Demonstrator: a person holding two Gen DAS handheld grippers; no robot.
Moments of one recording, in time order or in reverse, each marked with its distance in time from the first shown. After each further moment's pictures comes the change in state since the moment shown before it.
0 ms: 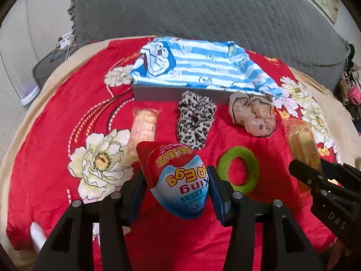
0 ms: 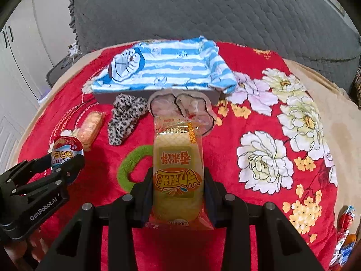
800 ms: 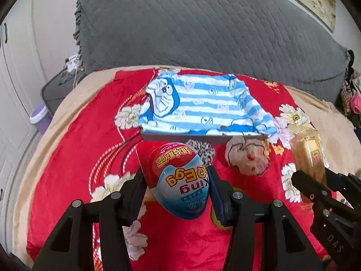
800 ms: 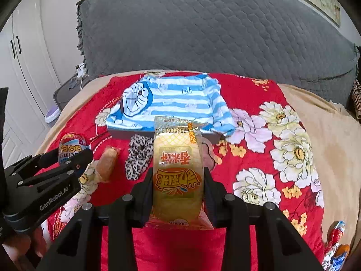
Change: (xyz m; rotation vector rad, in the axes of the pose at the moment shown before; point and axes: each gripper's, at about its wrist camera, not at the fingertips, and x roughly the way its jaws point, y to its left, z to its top) left arm -0.046 -0.005 0.061 0.011 -0.112 0.052; right arm -0.051 0.009 0.041 0.000 -0.137 0.019
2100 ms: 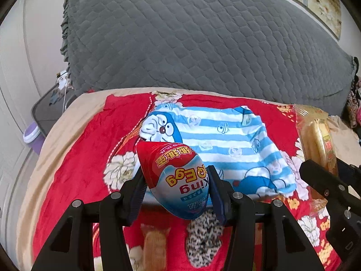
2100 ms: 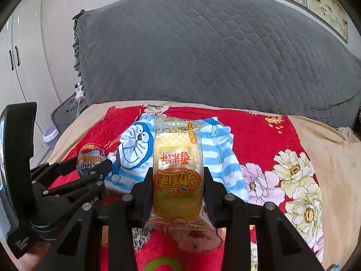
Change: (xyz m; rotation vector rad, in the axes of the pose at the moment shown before) left arm 0.088 0.005 0.113 -0.005 -0.048 0.012; right arm 0.056 0.009 0.116 -0.017 -0.103 0.019
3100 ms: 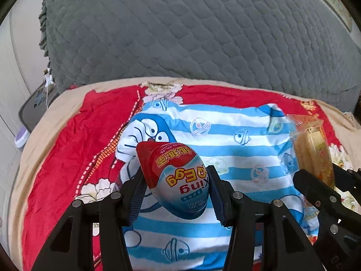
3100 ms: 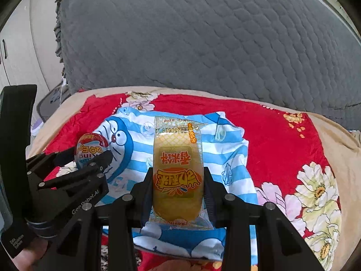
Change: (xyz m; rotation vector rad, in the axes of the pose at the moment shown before) left arm 0.140 -0.011 0.039 0.003 0.082 0.037; right arm 0.138 -0.024 0.028 -0.019 0.110 -0.005
